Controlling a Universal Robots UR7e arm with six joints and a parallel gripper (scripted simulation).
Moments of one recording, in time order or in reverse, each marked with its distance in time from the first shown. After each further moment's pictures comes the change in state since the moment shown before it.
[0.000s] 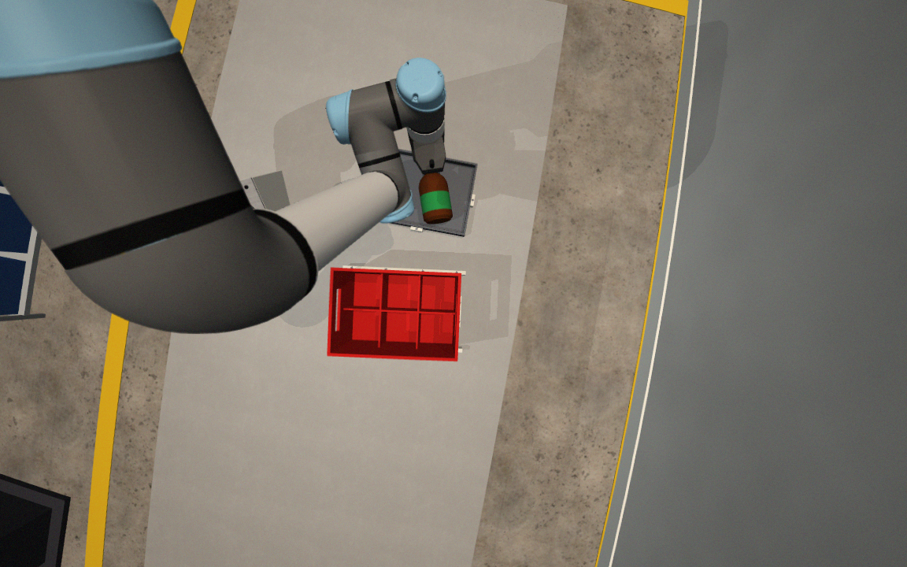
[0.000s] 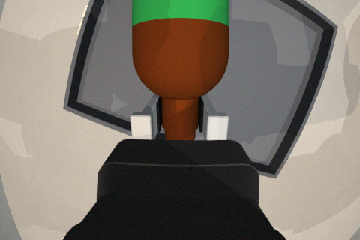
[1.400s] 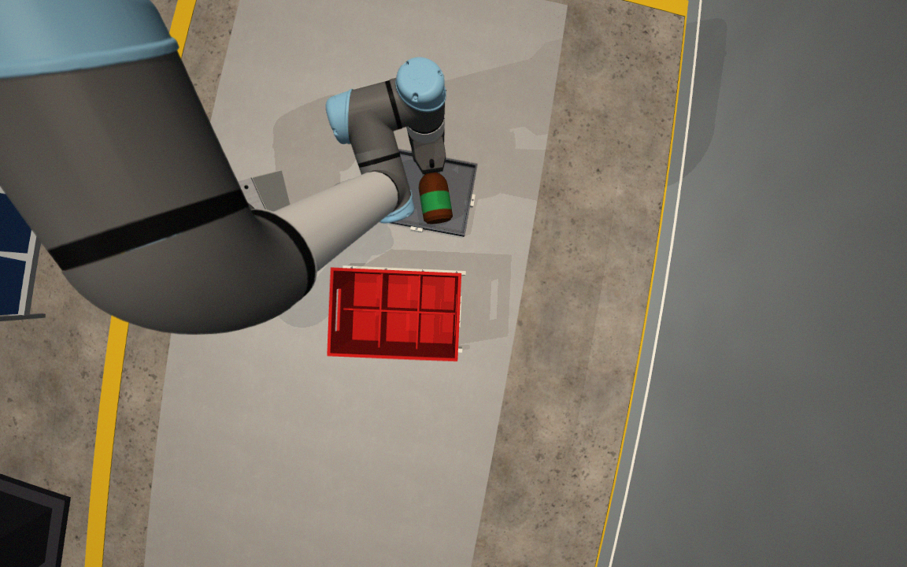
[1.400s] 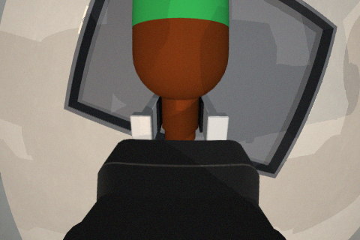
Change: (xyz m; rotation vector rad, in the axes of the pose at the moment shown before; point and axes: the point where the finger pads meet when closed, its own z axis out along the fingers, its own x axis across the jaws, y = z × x) arm 0.000 0.000 -0.001 0.000 0.000 0.000
